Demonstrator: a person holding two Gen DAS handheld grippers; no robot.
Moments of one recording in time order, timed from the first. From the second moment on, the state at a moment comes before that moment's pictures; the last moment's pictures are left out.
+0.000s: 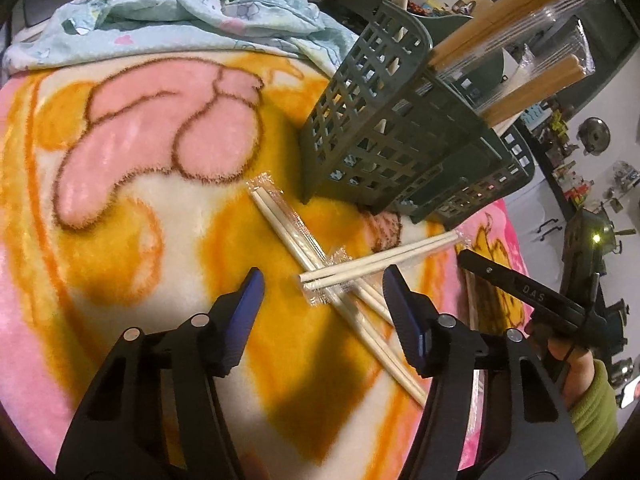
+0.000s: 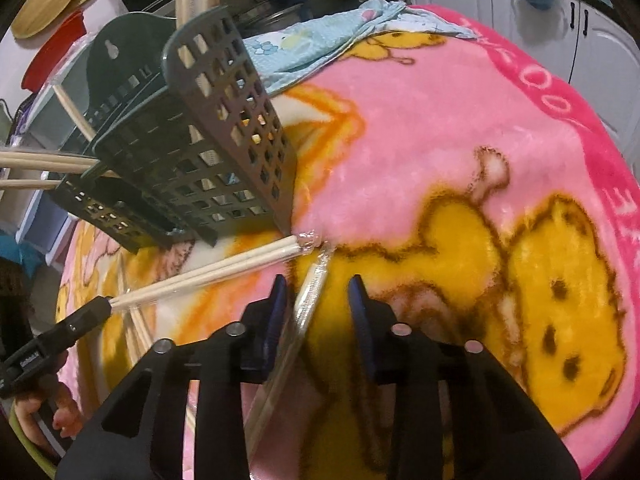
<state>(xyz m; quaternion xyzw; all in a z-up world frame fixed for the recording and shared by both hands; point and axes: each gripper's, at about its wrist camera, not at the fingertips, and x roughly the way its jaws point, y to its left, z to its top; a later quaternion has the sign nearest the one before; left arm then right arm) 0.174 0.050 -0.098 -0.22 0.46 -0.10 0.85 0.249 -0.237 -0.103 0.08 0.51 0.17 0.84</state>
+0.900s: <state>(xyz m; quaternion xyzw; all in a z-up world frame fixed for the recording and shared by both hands) 0.175 0.049 -0.092 -0.19 0.46 -0.10 0.86 0.234 -0.259 -0.098 0.11 0.49 0.14 0.85</state>
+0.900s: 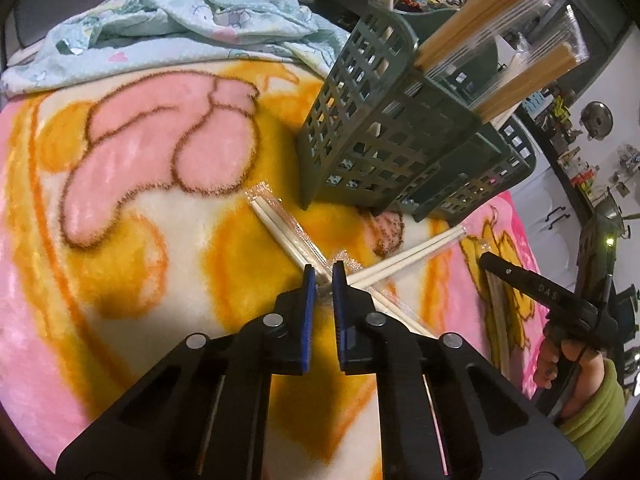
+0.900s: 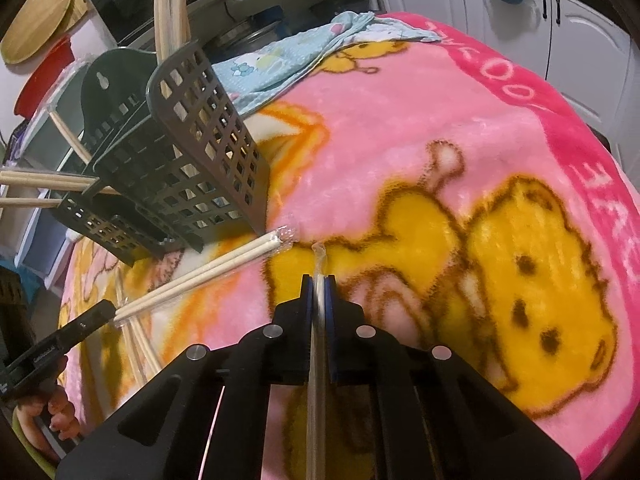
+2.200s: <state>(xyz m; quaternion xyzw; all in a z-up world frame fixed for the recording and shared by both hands) 0.146 0.007 0.032 -0.15 0.34 -0.22 0.90 0.188 -0.257 0.027 0.10 0.33 0.22 0.91</state>
